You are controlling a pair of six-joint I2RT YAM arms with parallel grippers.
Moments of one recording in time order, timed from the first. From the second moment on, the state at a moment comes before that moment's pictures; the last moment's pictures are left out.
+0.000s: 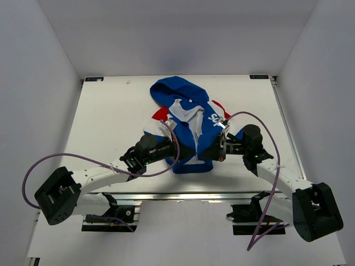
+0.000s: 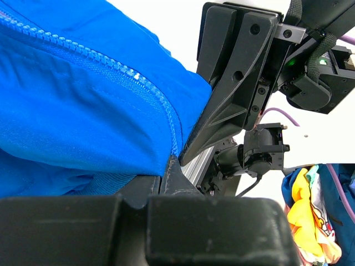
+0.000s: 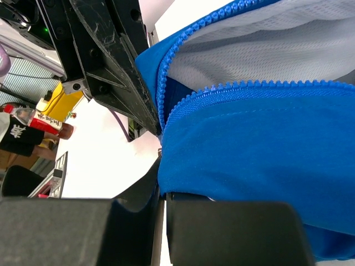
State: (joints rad) left arm -0.87 1.23 0.57 0.52 0.28 -0.70; right arm 0.37 1.10 0.44 0.43 -1.10 0.52
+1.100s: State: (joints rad) left arm -0.87 1.23 0.56 0.55 0.29 -0.70; right arm 0.36 1.07 0.40 0.56 -1.08 0.63
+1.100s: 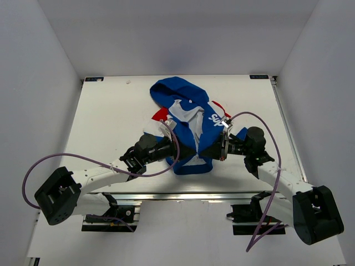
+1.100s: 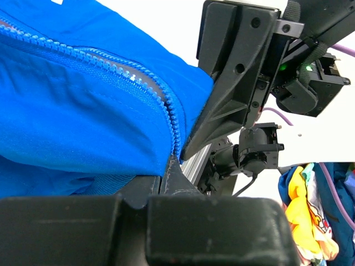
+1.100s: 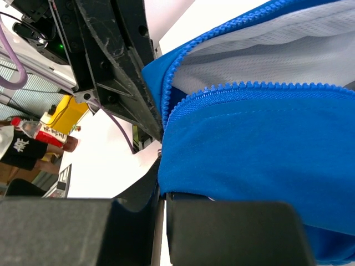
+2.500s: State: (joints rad) left arm -0.86 1.25 0.60 0.54 0.26 -0.70; right arm 0.38 1.03 0.25 0.85 -0.81 0.91
